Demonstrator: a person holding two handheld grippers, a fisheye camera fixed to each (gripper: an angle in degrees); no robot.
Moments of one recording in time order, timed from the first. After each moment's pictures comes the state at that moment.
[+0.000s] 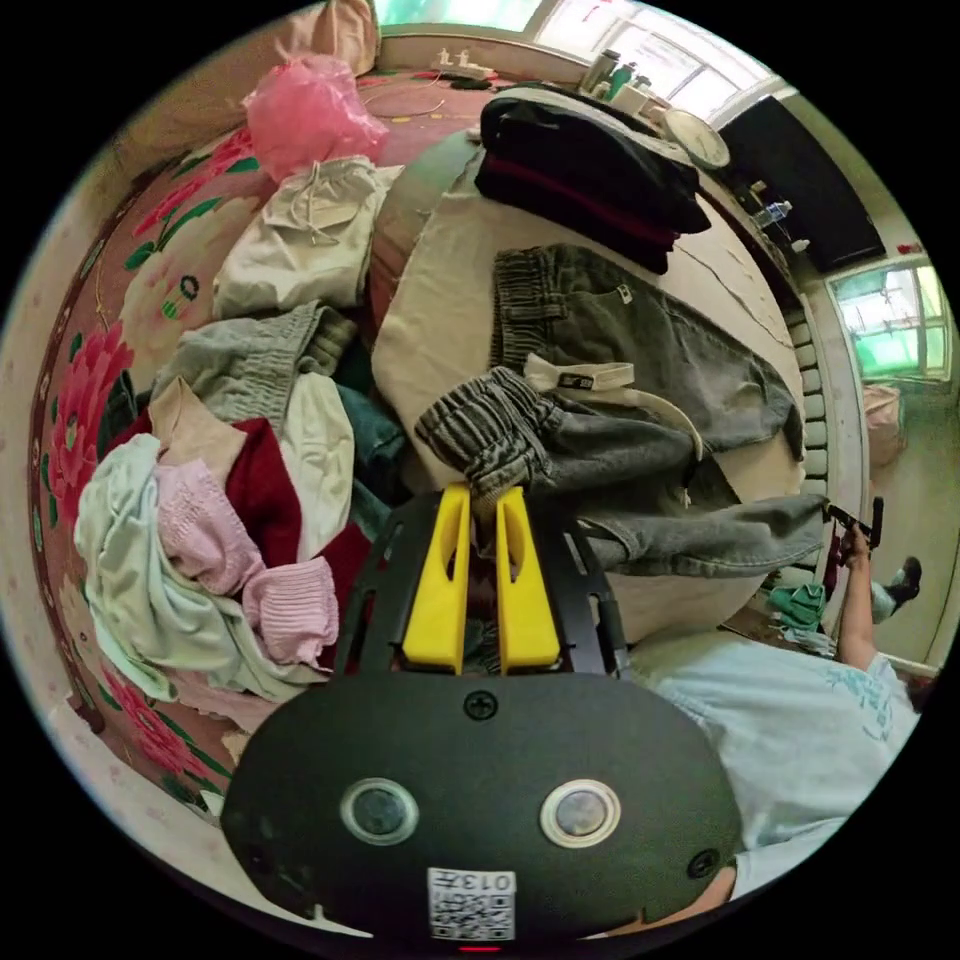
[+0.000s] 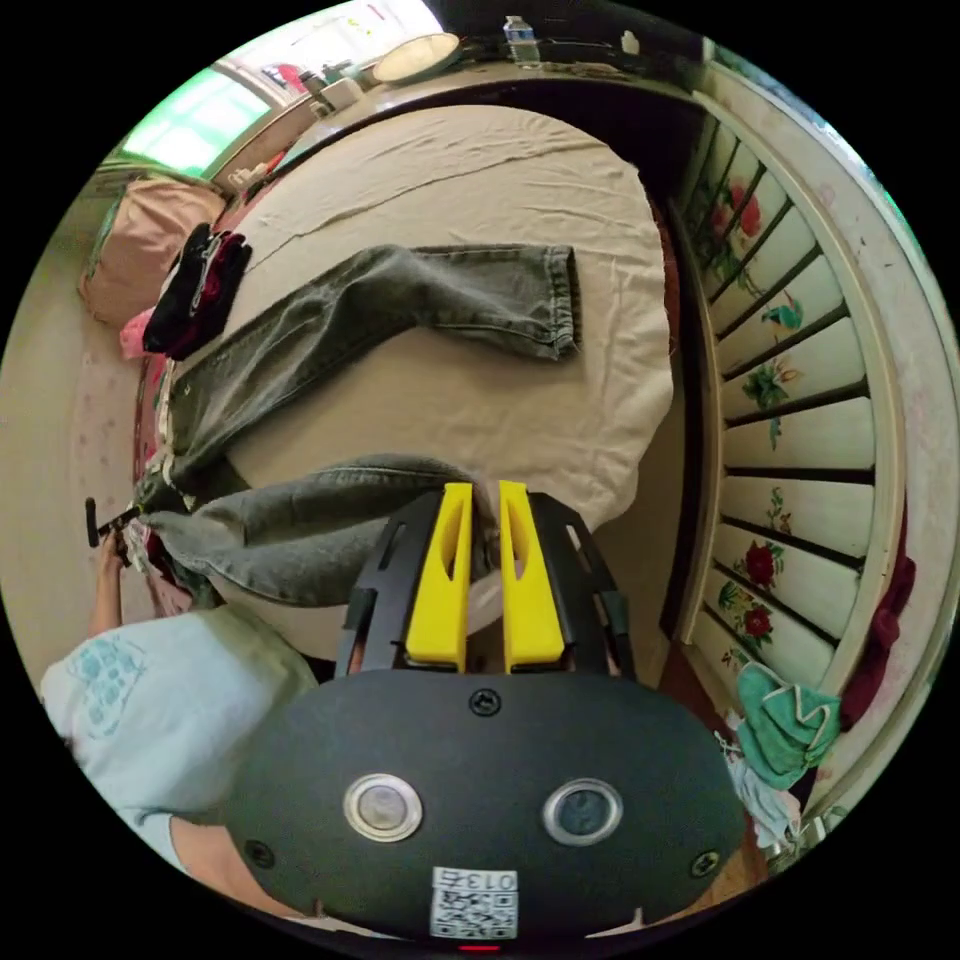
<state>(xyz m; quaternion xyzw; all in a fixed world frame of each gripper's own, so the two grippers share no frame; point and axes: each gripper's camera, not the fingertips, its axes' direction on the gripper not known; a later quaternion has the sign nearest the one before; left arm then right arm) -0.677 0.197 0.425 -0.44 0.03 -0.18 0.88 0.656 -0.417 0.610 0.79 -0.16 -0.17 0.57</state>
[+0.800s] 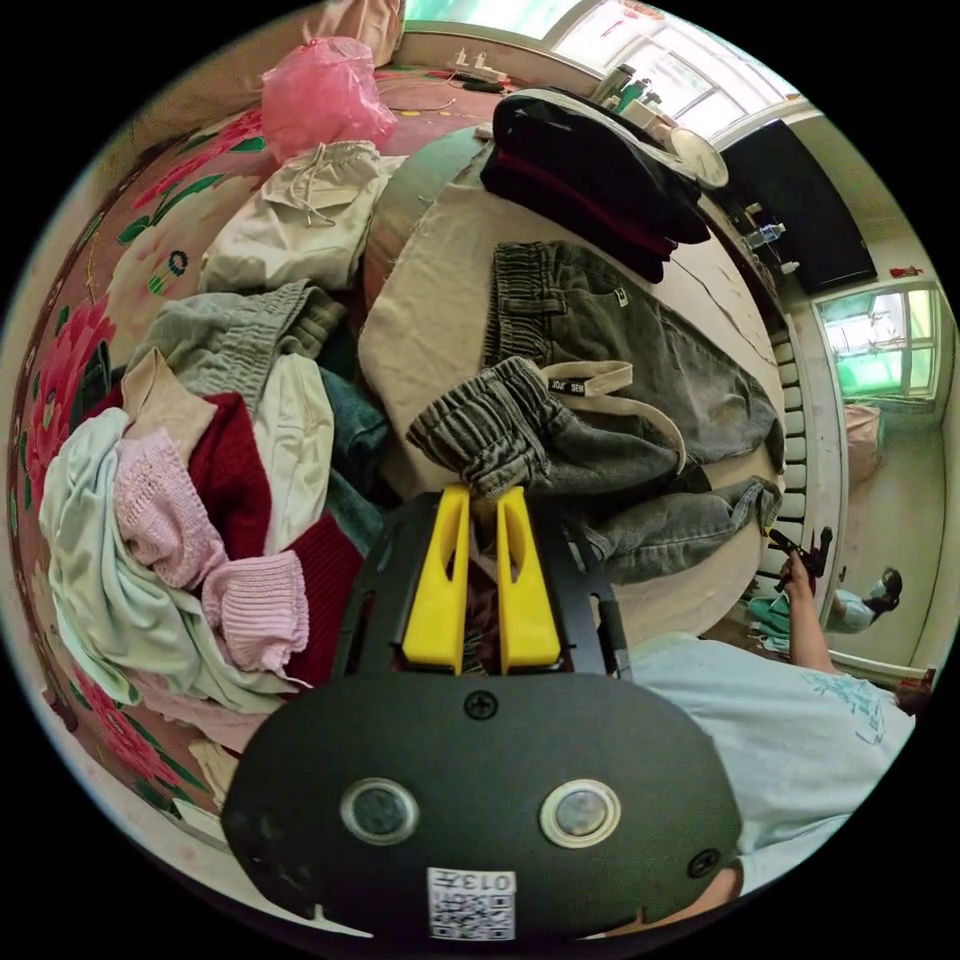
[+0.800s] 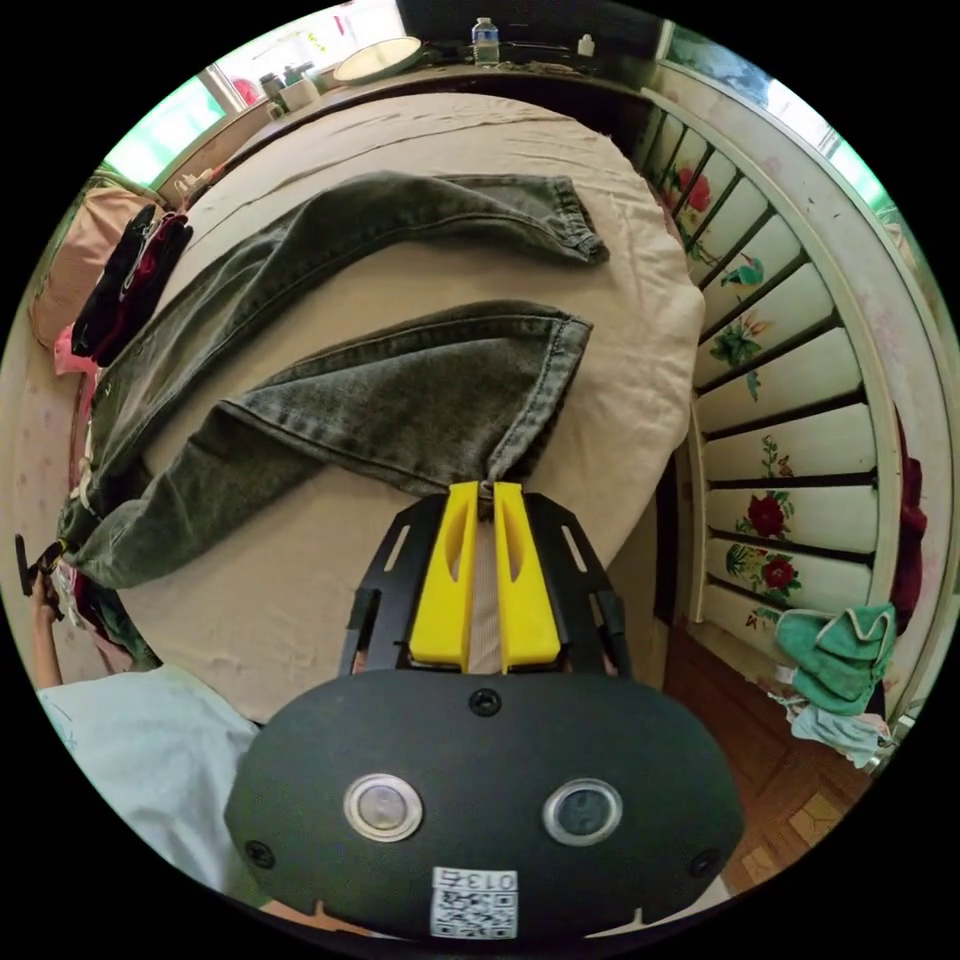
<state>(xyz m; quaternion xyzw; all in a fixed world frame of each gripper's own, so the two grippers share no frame) -0.694 0.230 0.399 -0.41 0.05 -0.20 0.89 0.565 -0.505 0.636 0.81 -0.17 -0.05 0.56</state>
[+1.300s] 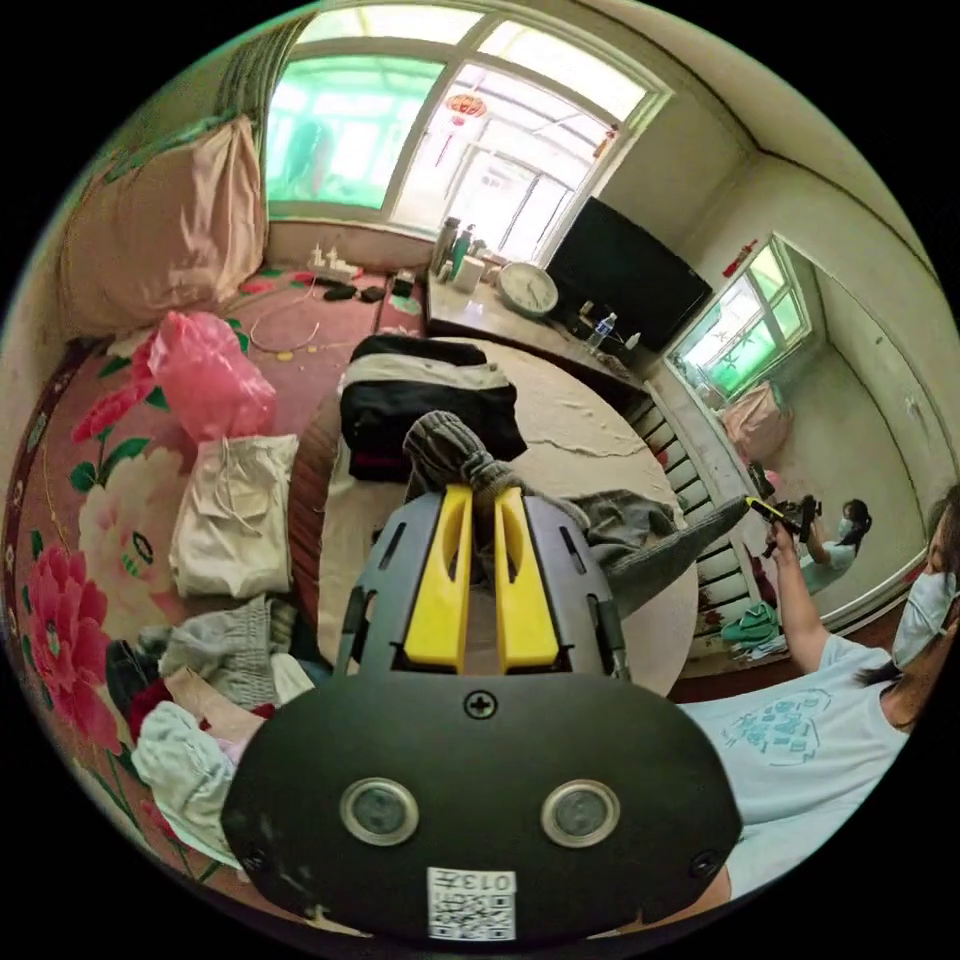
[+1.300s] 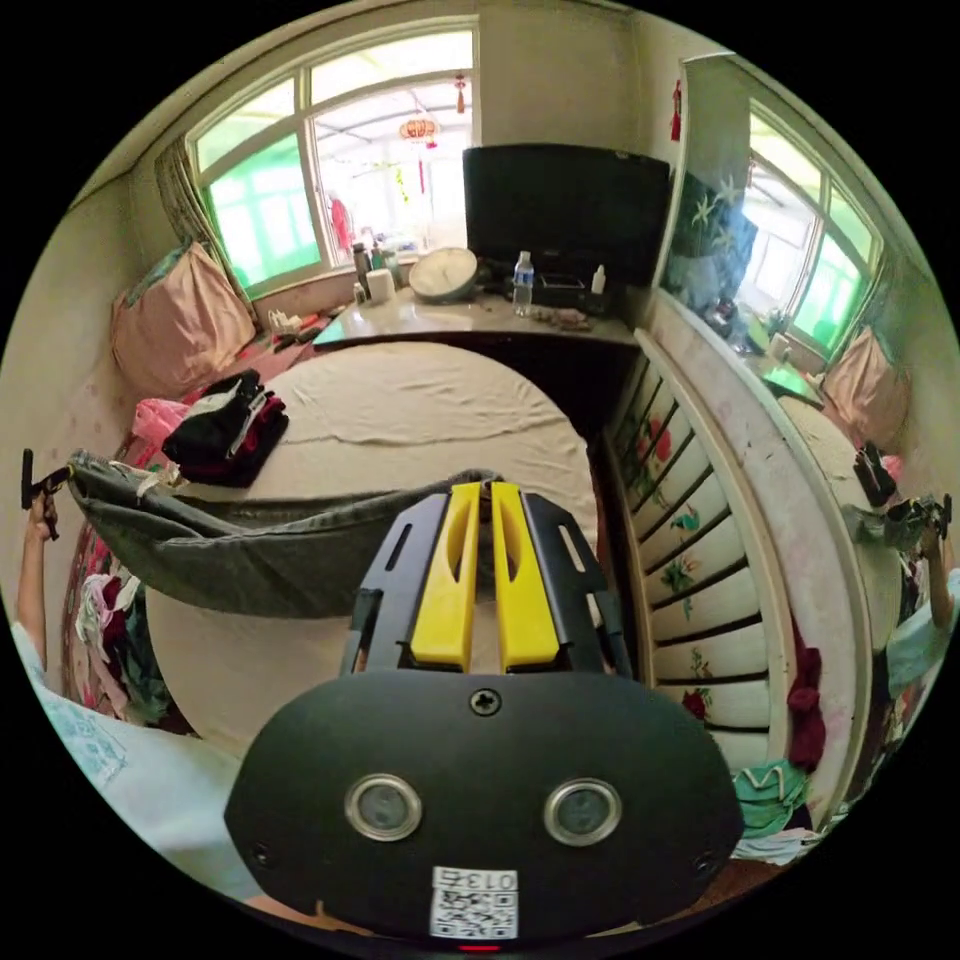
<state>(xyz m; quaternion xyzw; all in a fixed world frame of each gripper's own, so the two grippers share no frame) -0.705 0.002 0.360 -0.18 0.14 -0.09 0.97 0.631 -0.284 0.658 0.94 -0.12 -0.05 0.32</state>
